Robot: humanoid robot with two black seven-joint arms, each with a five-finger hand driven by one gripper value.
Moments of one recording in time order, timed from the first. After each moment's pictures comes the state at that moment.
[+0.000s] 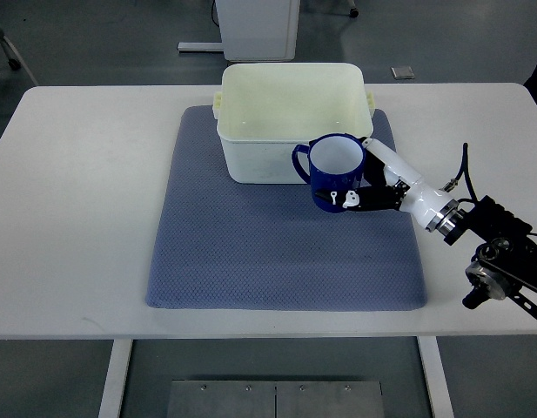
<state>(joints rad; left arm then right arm) -0.04 0.00 -0.10 -0.17 0.08 0.06 -0.04 0.68 -0.46 0.49 1.25 -0.79 0.03 0.49</state>
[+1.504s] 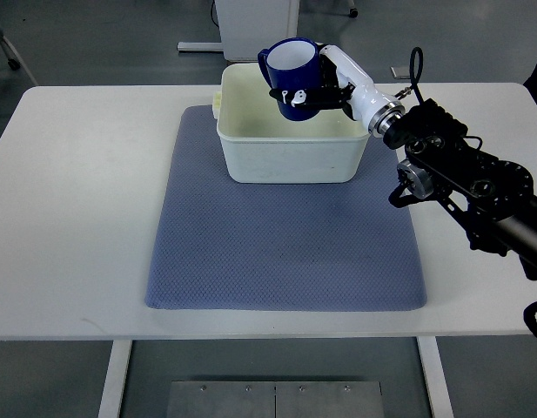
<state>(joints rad) -0.04 0.00 -0.10 -0.17 0.08 0.06 -0.04 1.04 -0.09 0.48 0.77 -0.73 -0.07 0.24</state>
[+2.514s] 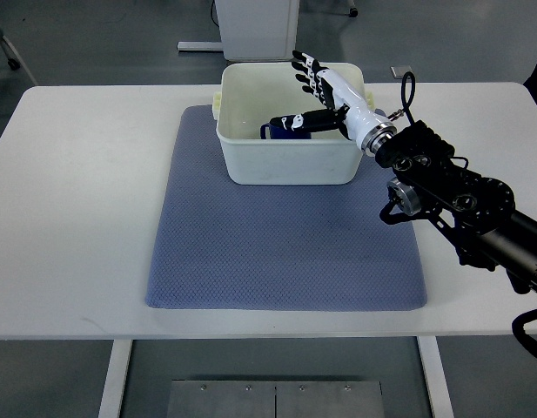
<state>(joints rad) -0.04 0.00 -0.10 -0.17 0.08 0.06 -0.04 1.01 -0.06 0.47 0.74 -0.72 -0.08 0.26</state>
